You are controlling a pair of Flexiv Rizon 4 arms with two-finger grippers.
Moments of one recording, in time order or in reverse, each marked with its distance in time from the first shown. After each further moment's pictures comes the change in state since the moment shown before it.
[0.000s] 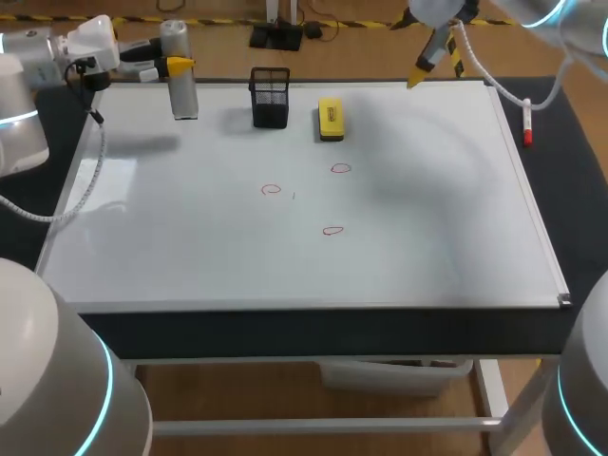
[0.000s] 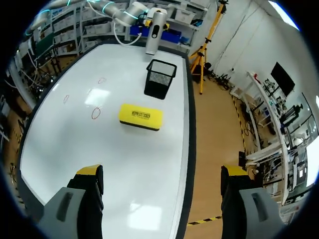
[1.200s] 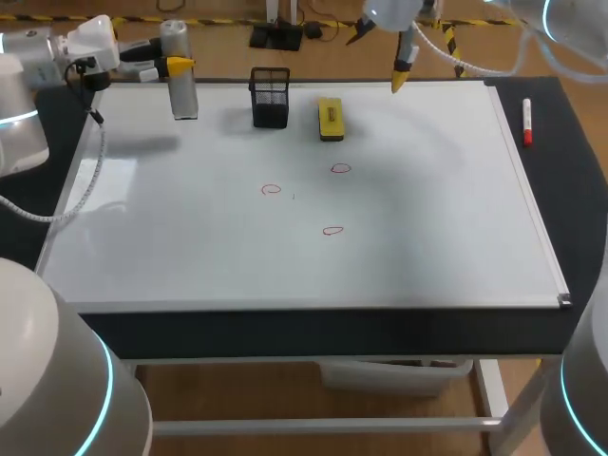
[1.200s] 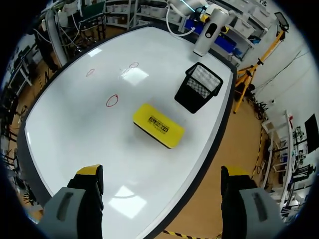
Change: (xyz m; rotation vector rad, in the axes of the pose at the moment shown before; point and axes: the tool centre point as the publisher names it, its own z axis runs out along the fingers) left arm 0.000 0.000 0.000 0.000 0.000 0.000; right arm 0.003 0.039 0.045 0.059 0.239 -0.381
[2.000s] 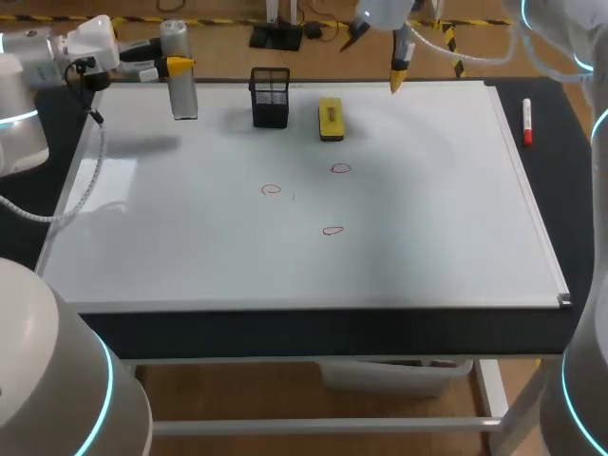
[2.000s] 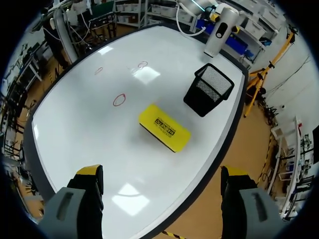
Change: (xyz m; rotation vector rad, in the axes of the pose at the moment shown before) left arm 0.000 0.000 0.000 0.000 0.000 0.000; right arm 0.002 0.006 0.009 0.005 0.098 -0.064
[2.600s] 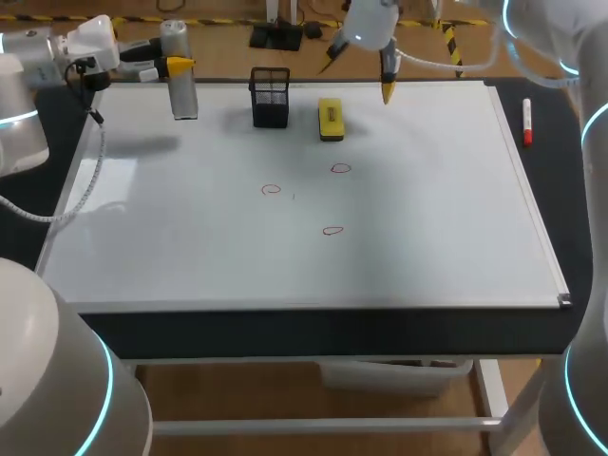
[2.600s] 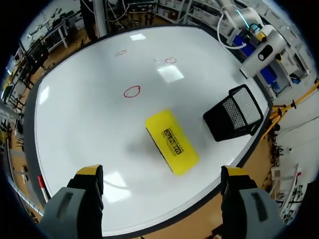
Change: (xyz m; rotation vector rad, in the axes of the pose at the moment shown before) left arm 0.000 0.000 0.000 0.000 0.000 0.000; right arm -0.002 0.020 0.039 0.003 0.090 -0.336
